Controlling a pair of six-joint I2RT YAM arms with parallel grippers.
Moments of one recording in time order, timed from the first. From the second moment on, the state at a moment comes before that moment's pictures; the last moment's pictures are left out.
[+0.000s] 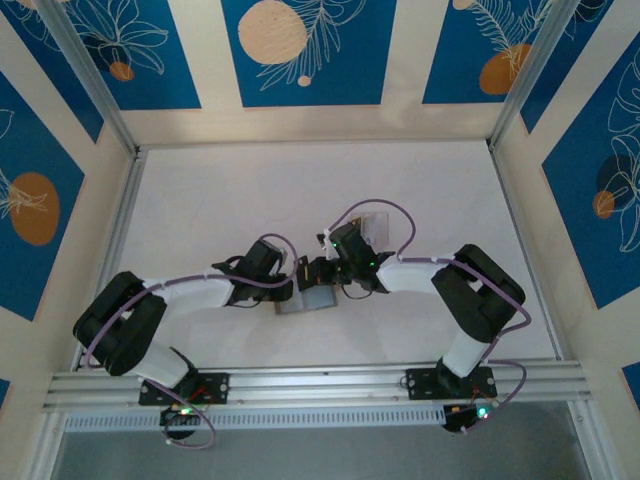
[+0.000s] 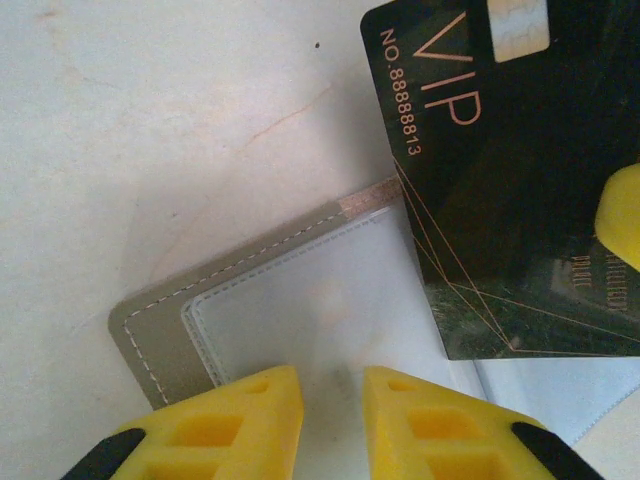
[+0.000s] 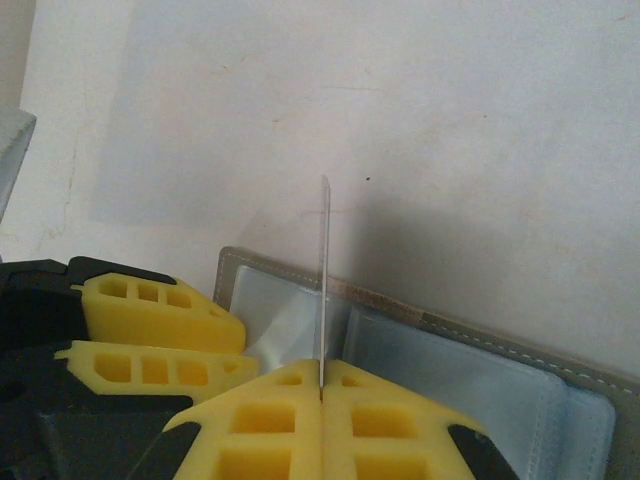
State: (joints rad) left arm -0.69 1.49 0.65 -0.21 0.12 -0.58; right arm 0.75 1.69 0.78 0.14 -0.33 0.67
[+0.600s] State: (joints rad) left arm -0.69 1.49 0.65 -0.21 0.12 -0.57; right arm 0.75 1.69 0.66 0.29 -0.35 0.77
